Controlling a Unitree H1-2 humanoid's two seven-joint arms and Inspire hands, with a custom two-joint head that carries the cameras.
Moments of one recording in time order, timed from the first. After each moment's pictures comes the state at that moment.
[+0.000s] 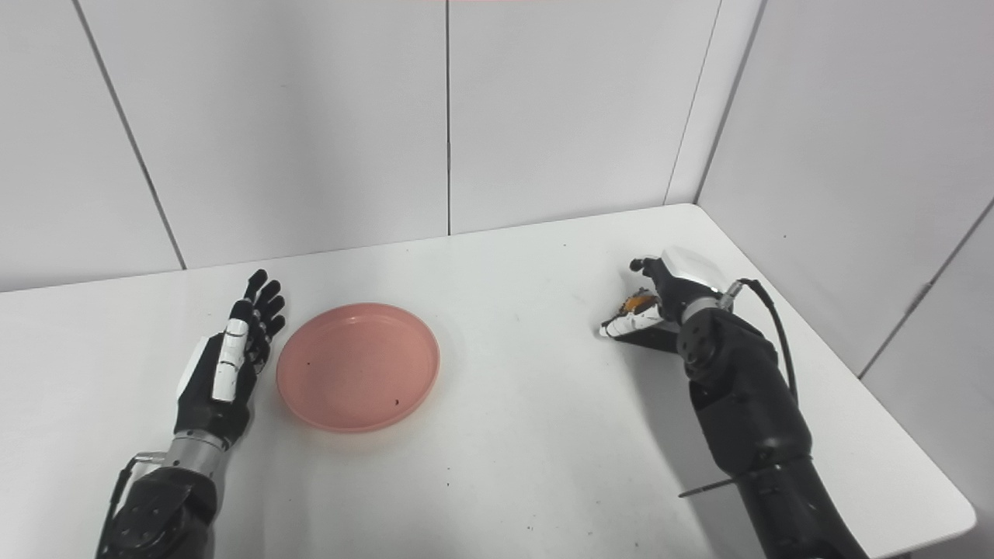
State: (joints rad) left arm -0.49 -0.04 -0.03 0.61 -0.09 -0.30 -0.20; right arm -0.44 -0.56 -0.09 0.14 -0.86 0.47 0.51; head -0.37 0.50
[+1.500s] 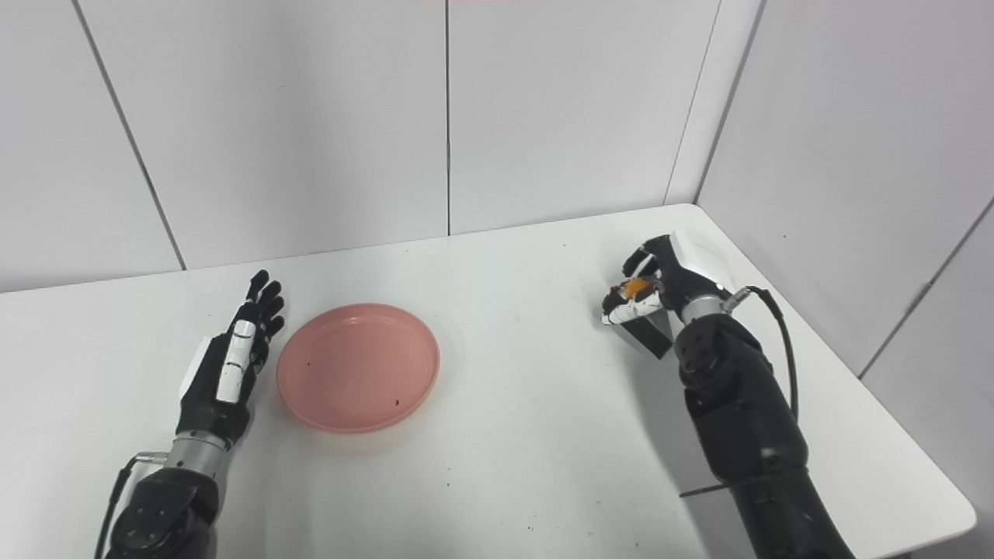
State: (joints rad) left arm -0.49 -0.04 -0.05 0.61 -0.03 -0.32 -0.16; right arm -0.41 -0.53 -0.11 0.15 -0.65 0.37 0.15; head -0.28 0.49
